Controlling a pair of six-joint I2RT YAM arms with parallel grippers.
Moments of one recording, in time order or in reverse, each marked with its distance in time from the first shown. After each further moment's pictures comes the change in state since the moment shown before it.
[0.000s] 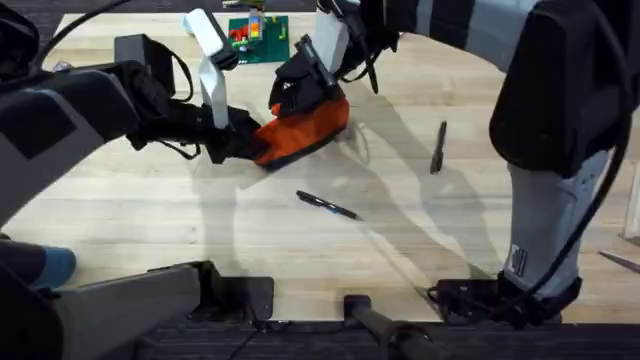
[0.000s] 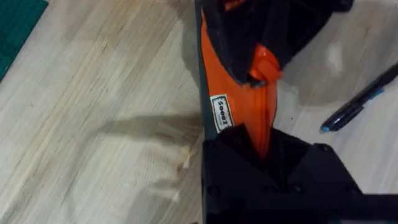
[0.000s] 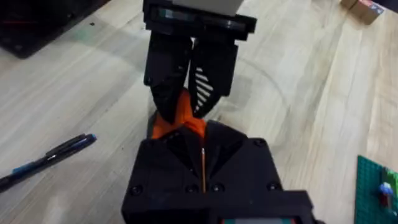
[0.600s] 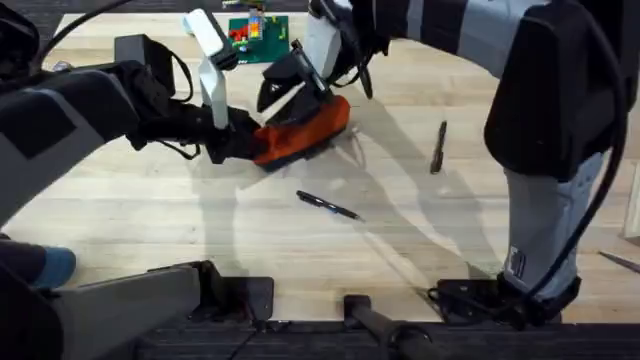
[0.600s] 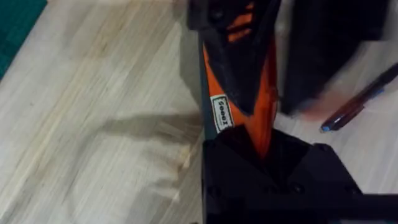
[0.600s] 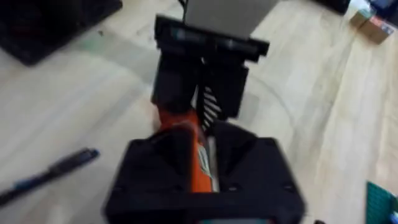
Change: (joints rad) left arm 0.000 0.000 0.000 -0.001 -0.002 0.000; right arm 0.038 0.000 0.001 -0.006 -0.030 0.005
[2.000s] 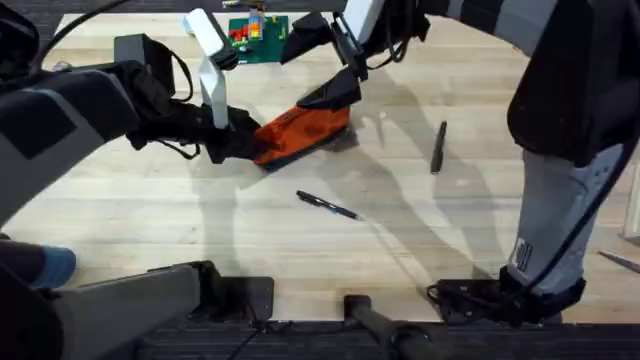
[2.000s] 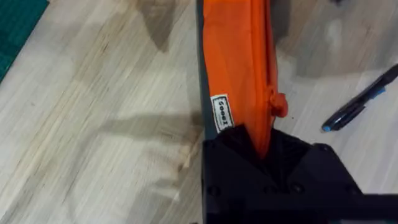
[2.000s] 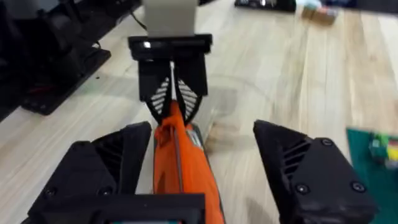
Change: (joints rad) left arm 0.000 0.000 0.001 0.001 -0.002 0.000; right arm -0.163 -0.001 0.020 -0.038 -0.137 0.216
